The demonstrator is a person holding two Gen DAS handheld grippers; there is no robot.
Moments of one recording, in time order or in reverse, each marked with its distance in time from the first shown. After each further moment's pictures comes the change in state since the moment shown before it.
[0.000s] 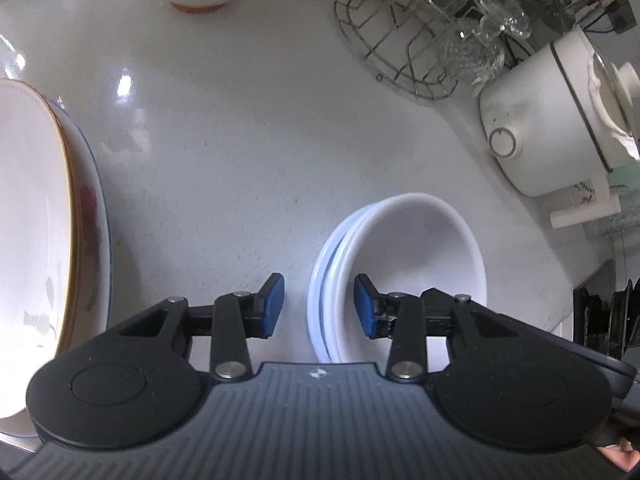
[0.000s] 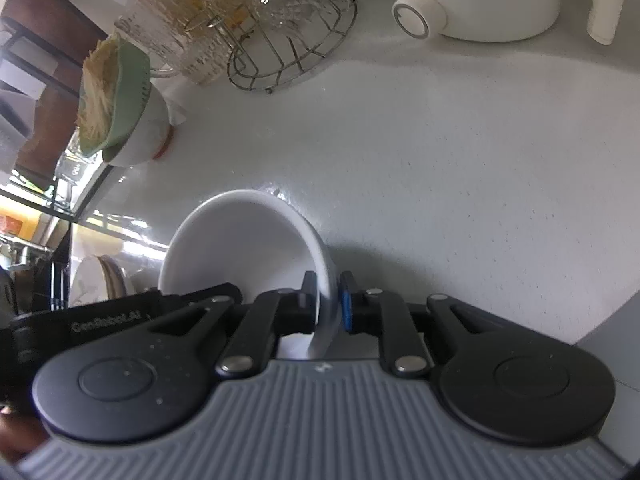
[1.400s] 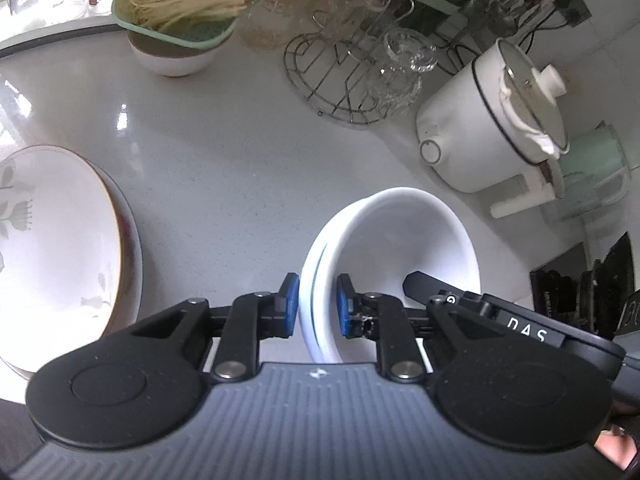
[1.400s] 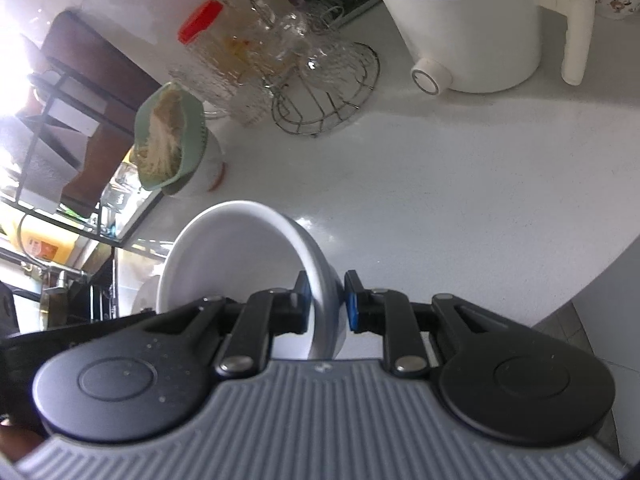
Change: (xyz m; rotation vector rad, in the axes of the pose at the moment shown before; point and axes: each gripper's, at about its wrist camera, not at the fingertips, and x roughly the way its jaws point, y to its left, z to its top) left arm -0.100 -0.040 0.001 0.070 -0.014 -0.027; right arm -0.079 0.032 0.002 0.038 -0.068 0.046
